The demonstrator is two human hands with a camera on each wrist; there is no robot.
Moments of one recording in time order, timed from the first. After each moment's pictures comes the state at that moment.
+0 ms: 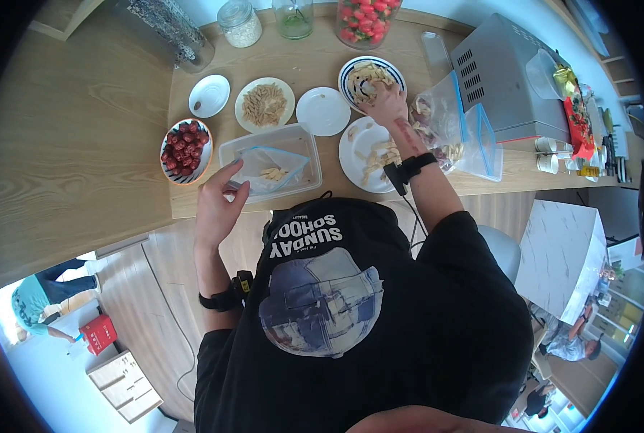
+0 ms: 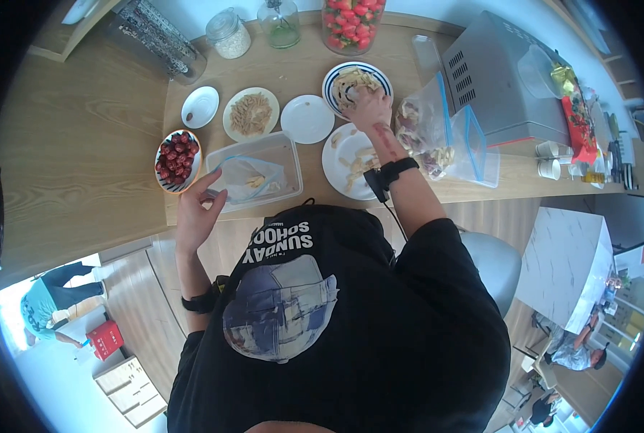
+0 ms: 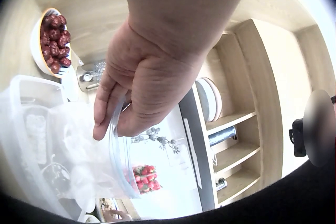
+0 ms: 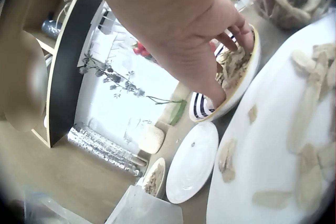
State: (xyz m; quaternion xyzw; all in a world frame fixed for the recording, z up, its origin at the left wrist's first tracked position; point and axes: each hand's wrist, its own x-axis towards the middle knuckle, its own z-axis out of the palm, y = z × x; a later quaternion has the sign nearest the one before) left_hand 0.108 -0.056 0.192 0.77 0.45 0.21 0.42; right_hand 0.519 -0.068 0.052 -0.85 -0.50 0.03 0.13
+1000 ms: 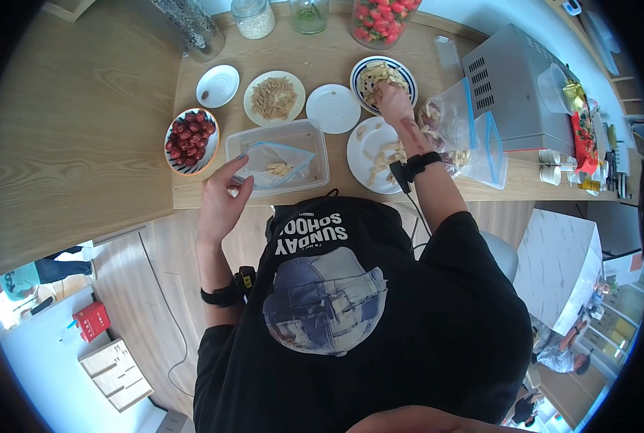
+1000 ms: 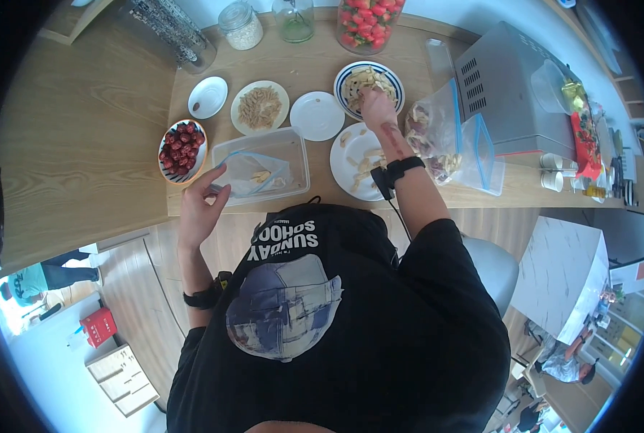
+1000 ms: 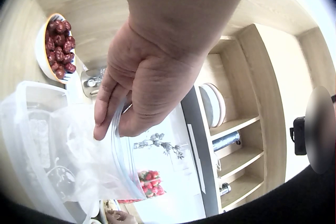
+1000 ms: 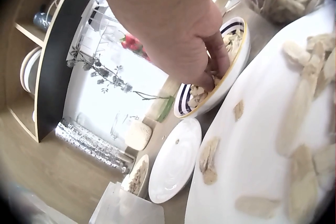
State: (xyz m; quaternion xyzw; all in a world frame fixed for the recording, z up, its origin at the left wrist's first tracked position) left_hand 0.101 -0.058 0.190 0.76 0.45 0.22 0.41; right_hand 0.523 -0.055 0.046 -0.82 -0.53 0.08 0.18
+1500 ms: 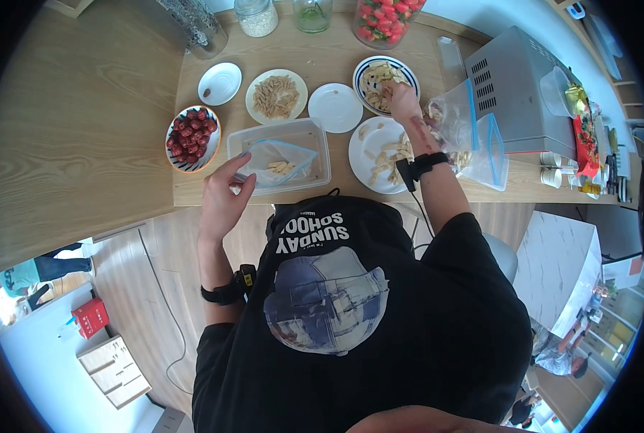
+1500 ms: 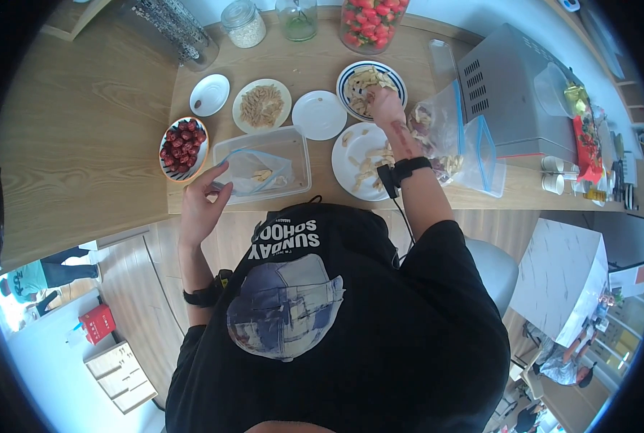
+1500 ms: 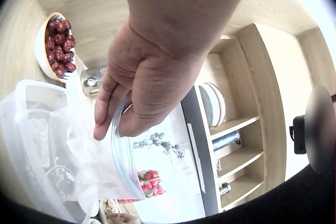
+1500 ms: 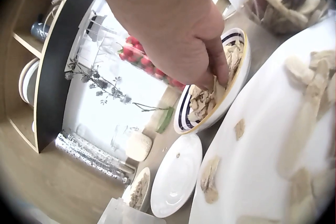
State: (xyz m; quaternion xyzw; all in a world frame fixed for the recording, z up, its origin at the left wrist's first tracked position) left_hand 0.103 -0.058 0.190 0.76 0.45 0.22 0.41; right_hand 0.546 -0.056 0.032 -0.81 -0.53 0.08 0.25
